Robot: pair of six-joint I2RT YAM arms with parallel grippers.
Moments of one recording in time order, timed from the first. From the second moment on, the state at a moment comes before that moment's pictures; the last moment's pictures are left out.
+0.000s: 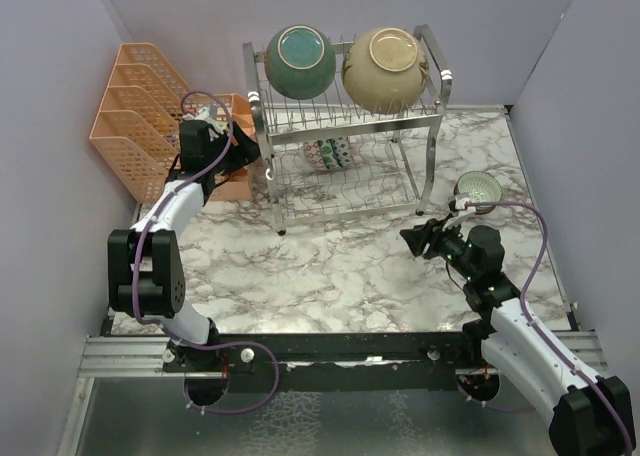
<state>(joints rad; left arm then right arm) -0.04 1.59 1.09 0.05 0.36 -0.58 0.28 0.70 0.24 0.24 -0.27 0.29</state>
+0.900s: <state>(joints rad) 0.04 0.97 0.80 -0.18 0.37 -0.57 0.28 0.70 0.24 0.24 -0.28 0.29</state>
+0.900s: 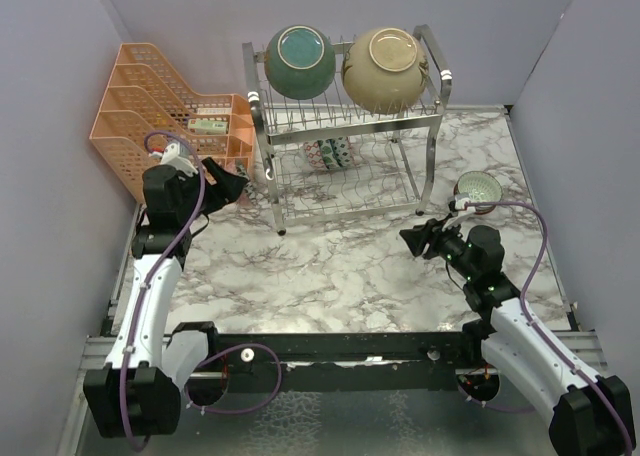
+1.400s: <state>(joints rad) 0.04 0.65 0.66 -0.43 0.55 -0.55 0.28 0.75 0.24 0.27 -0.29 0.29</state>
